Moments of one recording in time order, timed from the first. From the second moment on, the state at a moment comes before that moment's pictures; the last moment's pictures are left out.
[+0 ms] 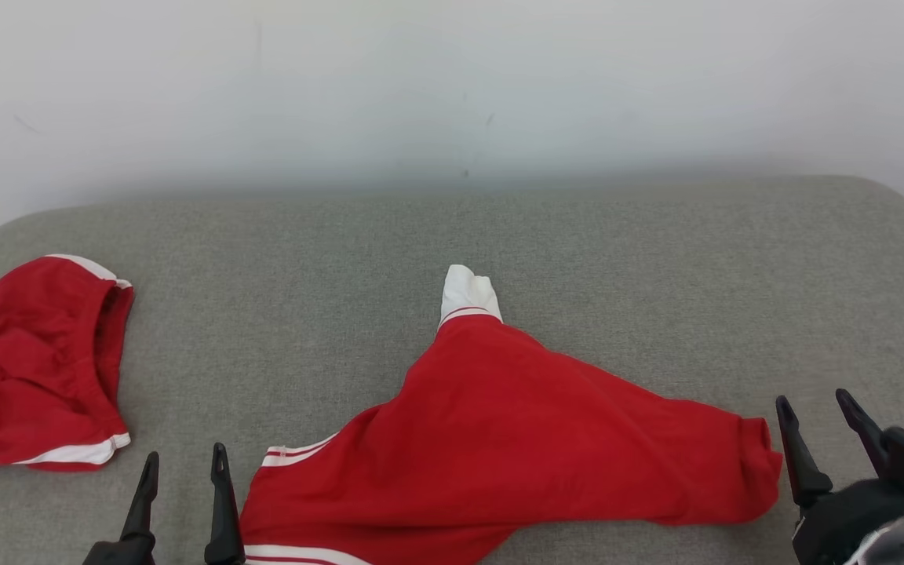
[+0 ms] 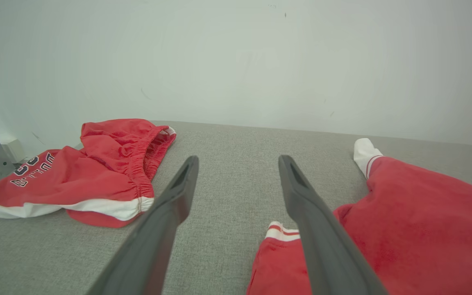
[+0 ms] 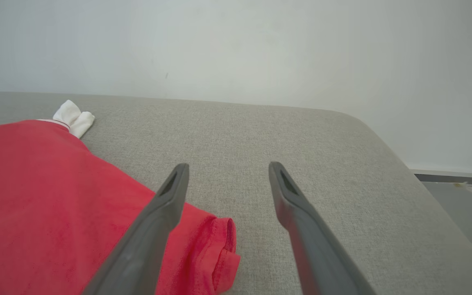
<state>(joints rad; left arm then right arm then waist) 0.01 0.05 0.02 0.17 -0.16 -0.01 -0.26 -0.03 -0.34 -0.08 0.20 0.21 0.13 -0.04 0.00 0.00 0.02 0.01</state>
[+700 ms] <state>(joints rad) -0.02 0.05 0.00 0.17 -0.15 -0.01 -0.26 -0.34 -0.37 0.11 0.79 0.30 0.13 -0.04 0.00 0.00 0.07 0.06</state>
